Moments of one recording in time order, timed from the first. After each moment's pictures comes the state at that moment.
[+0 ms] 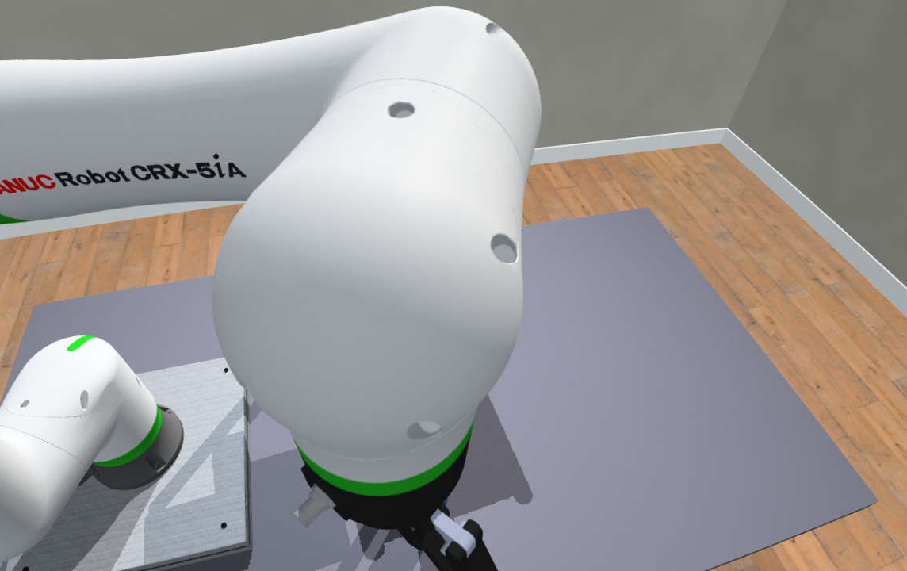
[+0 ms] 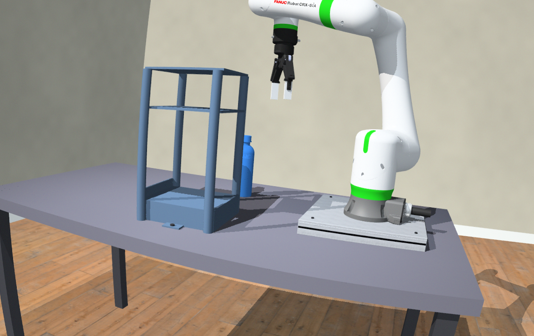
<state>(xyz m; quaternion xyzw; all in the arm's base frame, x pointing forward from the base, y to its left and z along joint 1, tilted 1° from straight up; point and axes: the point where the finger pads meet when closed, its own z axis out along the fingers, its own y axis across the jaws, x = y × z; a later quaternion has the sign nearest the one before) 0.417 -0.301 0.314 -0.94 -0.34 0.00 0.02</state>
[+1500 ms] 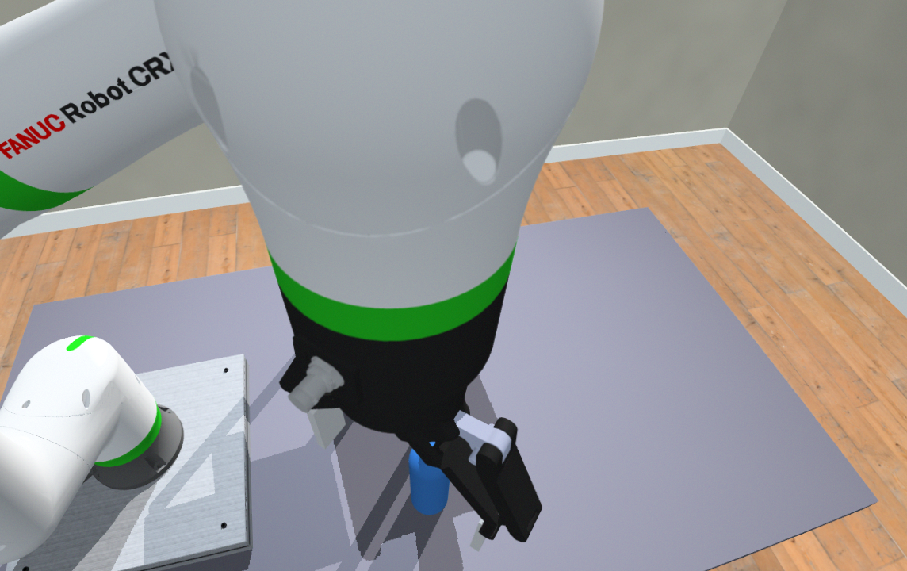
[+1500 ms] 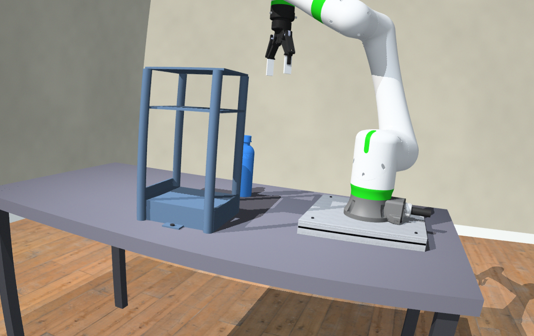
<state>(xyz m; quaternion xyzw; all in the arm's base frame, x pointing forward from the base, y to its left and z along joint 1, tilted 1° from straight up) 0.429 -0.284 0.407 -0.92 -0.40 0.00 0.02</state>
